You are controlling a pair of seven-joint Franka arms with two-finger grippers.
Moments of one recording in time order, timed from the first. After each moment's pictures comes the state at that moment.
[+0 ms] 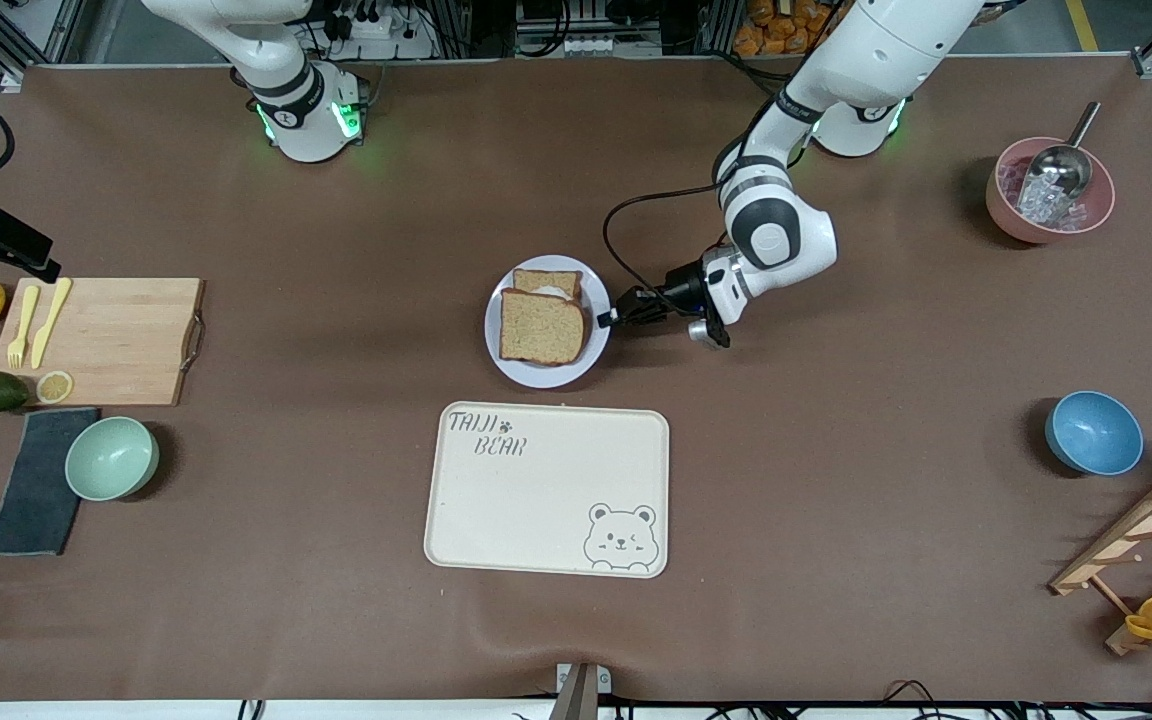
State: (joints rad) left arm -0.31 0.46 -0.35 -2.18 -2.10 2.45 1.09; right arm -0.03 0.03 -0.02 -1.48 -0.05 1.51 0.05
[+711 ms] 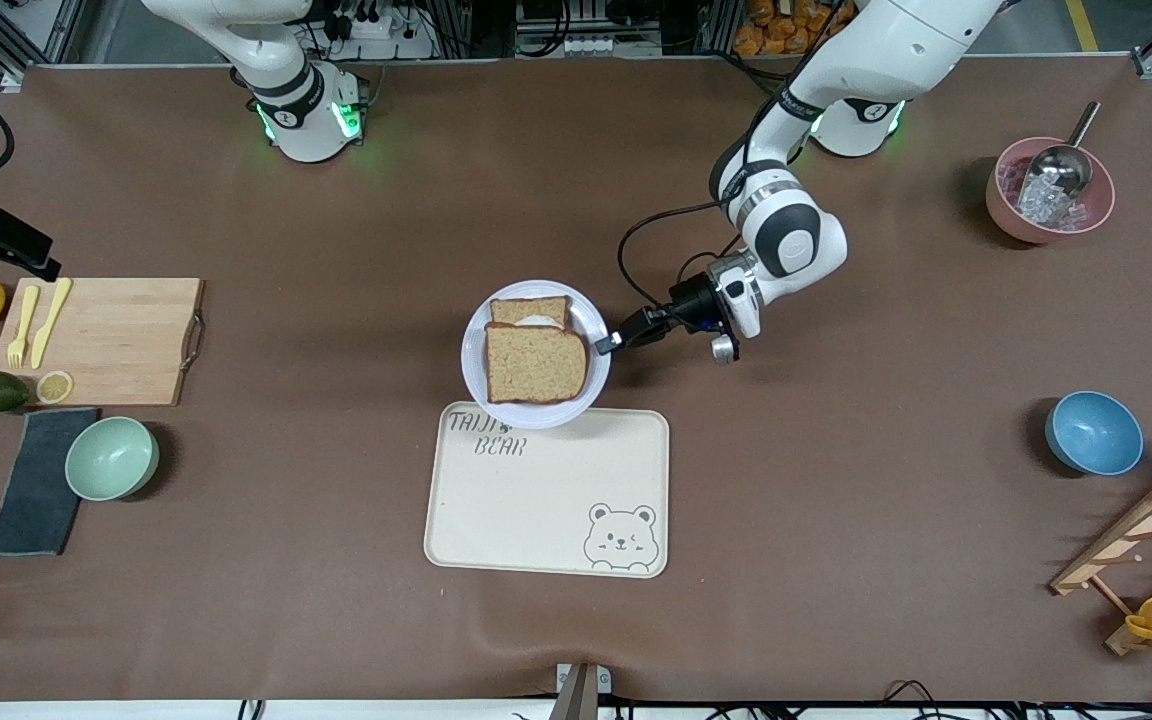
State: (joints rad) left arm -0.26 0.44 -0.35 -2.11 -2.37 2.36 1.16; right arm -0.03 0.03 -0.02 -1.48 -0.05 1.50 0.05
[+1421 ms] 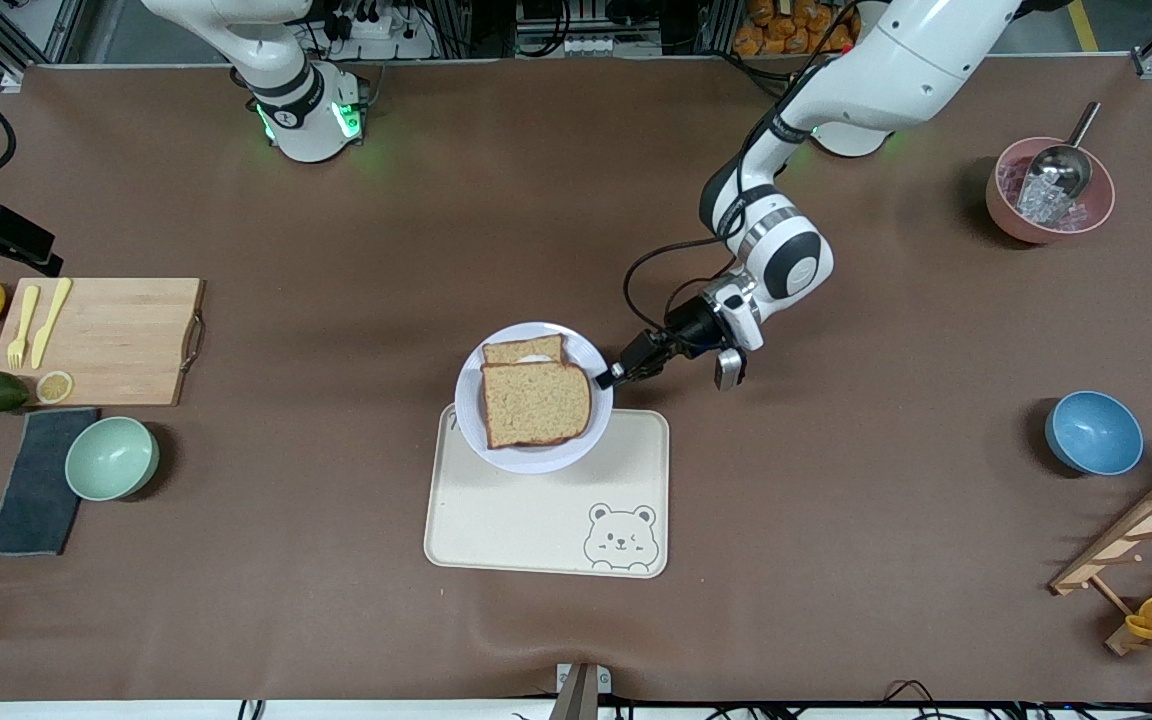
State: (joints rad) left arm -0.25 0.56 -0.35 -2.01 -2.51 2.29 1.43; right arm -0.02 0.03 -0.02 -1.48 -0.05 1.48 0.05
